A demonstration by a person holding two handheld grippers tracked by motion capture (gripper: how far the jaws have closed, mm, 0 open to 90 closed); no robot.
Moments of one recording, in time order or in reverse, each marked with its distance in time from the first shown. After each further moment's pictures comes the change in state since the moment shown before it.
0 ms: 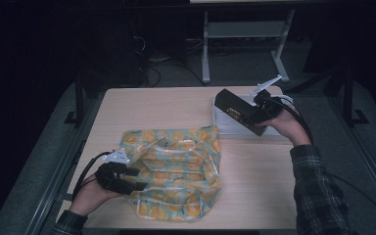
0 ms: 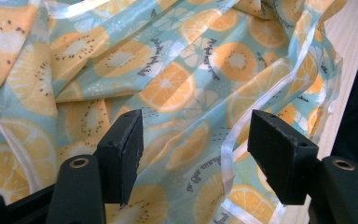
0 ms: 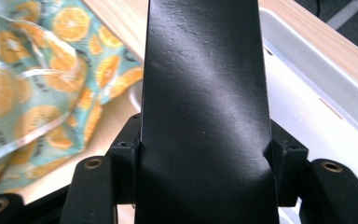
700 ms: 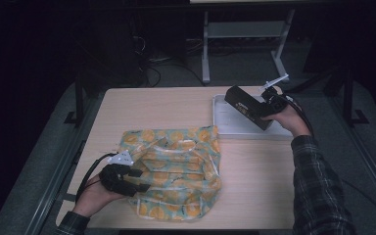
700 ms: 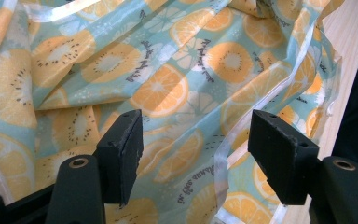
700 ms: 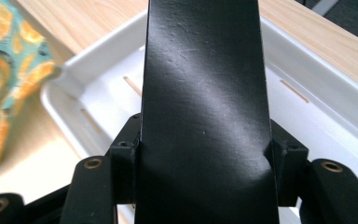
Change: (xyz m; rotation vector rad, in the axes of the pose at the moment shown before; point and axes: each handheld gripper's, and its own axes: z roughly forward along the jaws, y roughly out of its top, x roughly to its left) left arm -0.007 0.002 0.008 0.002 0.000 0.010; right arm -0.063 -0.018 0.035 -0.009 -0.008 0.086
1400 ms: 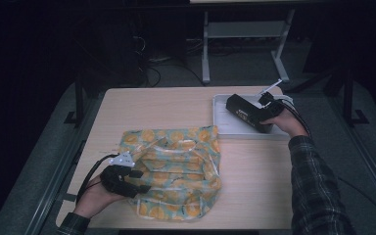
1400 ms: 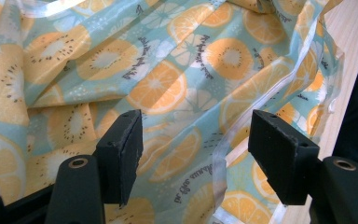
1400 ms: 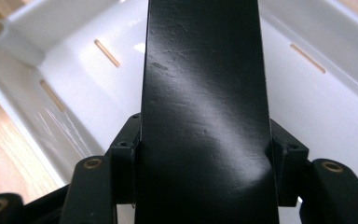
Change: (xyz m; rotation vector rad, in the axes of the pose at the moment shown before) left arm -0.003 -0.001 0.003 0.012 0.002 0.005; right arm -0.014 -0.014 0.032 0.098 0.006 -0.006
